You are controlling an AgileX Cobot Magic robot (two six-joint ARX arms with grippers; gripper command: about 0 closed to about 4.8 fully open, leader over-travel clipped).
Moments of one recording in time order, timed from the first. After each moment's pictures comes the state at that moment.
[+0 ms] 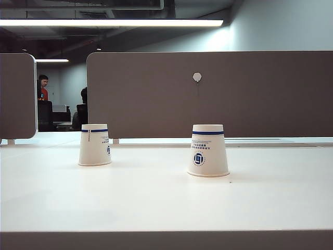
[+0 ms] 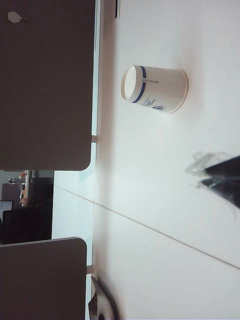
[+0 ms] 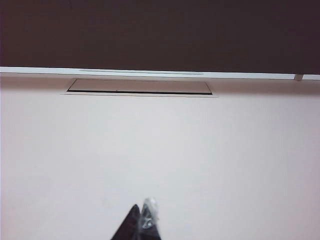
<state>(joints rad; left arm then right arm) 0.01 0.01 0.01 0.05 0.04 -0.02 0.06 0.00 0.01 -0.01 0.10 -0.03</state>
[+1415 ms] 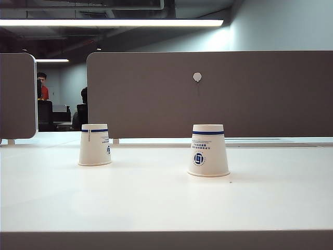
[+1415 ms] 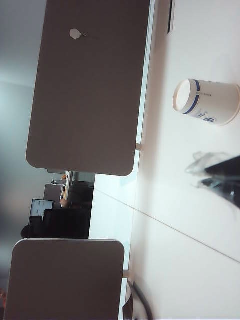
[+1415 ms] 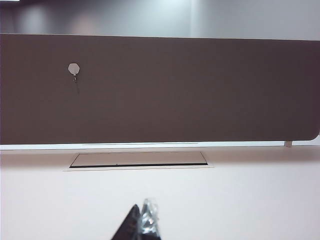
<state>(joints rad) 0.01 0.01 0.01 0.21 0.04 -0.10 0.06 0.00 0.01 0.25 0.11 -0.03</state>
